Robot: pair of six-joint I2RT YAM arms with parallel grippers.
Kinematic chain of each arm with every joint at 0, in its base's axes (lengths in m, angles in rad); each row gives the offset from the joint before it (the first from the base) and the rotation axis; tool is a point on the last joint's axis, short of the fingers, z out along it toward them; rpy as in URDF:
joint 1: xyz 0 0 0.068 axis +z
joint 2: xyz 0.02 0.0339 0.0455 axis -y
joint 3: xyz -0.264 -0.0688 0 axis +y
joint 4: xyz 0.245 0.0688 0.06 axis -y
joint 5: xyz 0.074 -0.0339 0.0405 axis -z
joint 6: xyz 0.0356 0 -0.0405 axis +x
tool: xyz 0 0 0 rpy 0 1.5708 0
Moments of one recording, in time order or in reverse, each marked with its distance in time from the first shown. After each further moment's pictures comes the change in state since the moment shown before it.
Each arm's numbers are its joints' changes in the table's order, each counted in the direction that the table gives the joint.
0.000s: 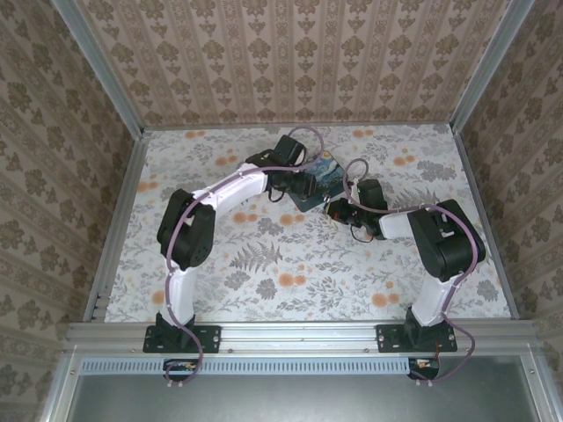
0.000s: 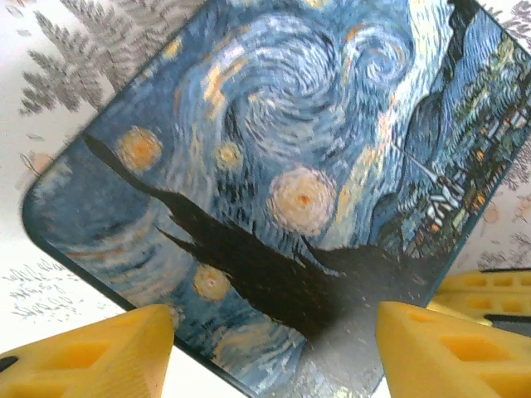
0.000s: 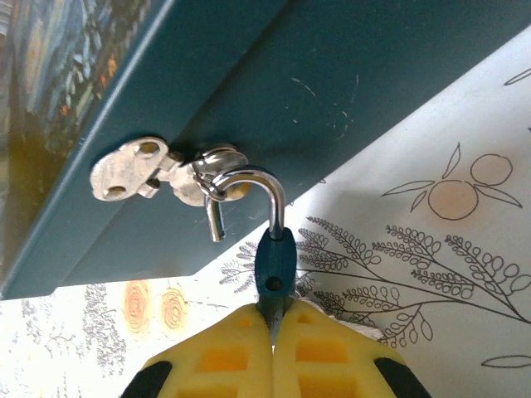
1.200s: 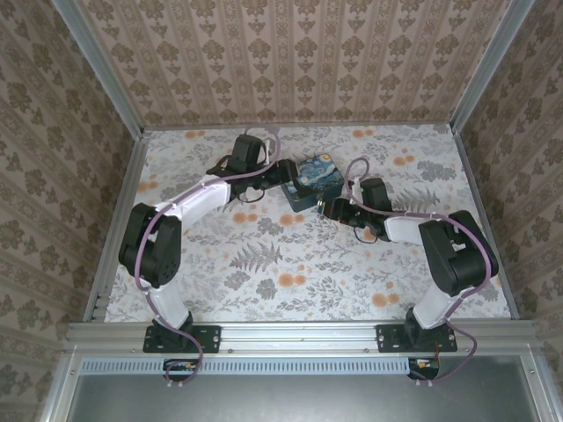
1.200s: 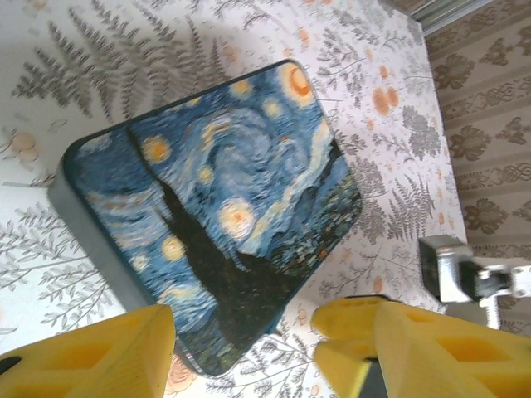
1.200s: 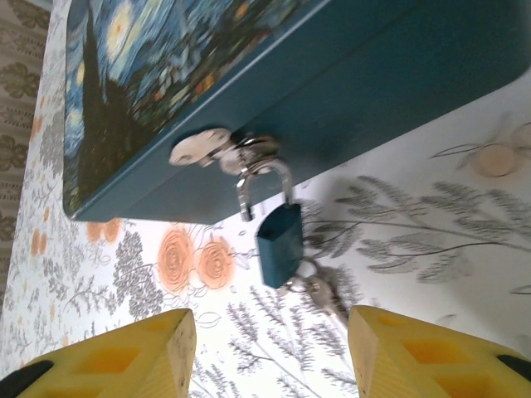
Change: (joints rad) left arm 0.157 0.281 0.373 0.394 0.342 -0.332; right arm 0.029 0.116 0.009 -0.127 -0.028 -0.070
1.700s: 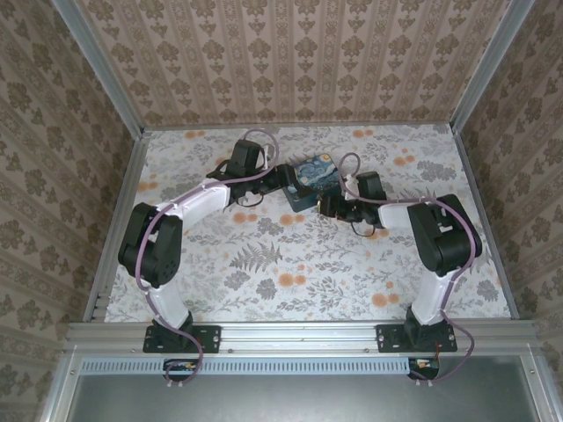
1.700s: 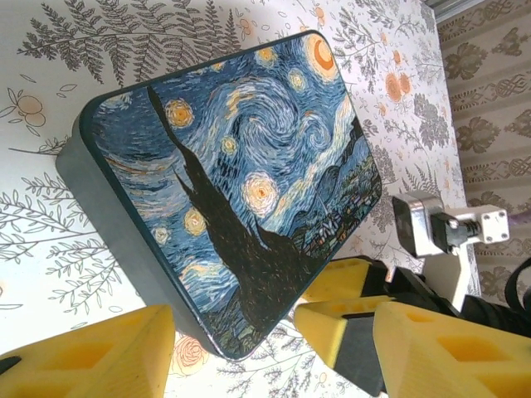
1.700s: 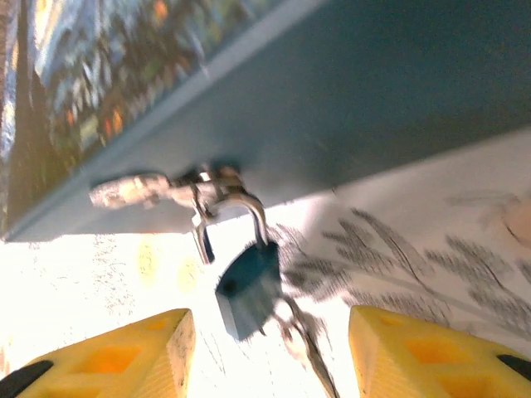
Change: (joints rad) left arm 0.015 0.002 0.070 0.033 0.027 -0.019; right arm -0.050 -0.137 -0.114 -0.080 -0.106 -0.105
